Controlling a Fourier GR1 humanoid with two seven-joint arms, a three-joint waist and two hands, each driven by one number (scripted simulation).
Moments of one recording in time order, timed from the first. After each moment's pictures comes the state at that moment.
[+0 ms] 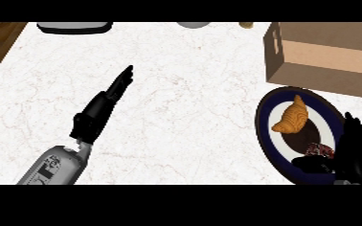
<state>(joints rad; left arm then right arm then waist) -0.27 0.41 -0.43 -1.49 0.22 0.16 0.01 0.10 -0.38 0.16 -1.86 0.89 -0.06 1.13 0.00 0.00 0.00</state>
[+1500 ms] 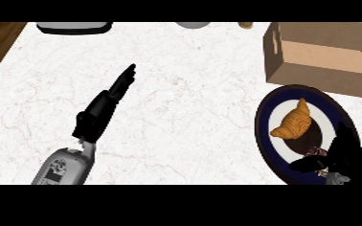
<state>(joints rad) -0.22 0.23 -0.25 -1.53 0.01 -0.01 0.09 0.08 -0.22 -0.02 -1.63 0.96 0.00 0.97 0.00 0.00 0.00</state>
